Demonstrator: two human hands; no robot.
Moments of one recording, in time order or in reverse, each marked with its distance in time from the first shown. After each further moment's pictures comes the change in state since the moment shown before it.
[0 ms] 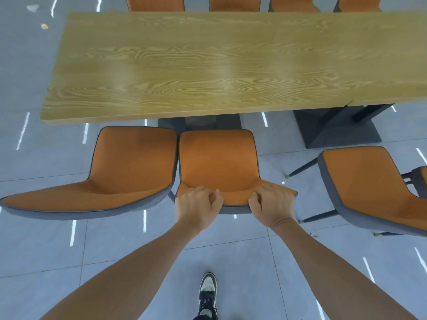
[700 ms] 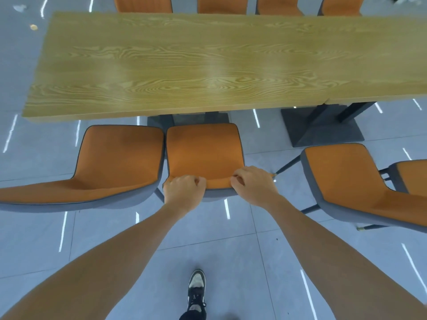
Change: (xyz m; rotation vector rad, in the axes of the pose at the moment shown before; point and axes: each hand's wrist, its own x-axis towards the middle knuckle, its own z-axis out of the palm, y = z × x) left_hand 0.020 0.024 0.002 0.049 -0.181 -0.131; right_hand 0.024 0.024 -0.024 0.109 -0.396 0.023
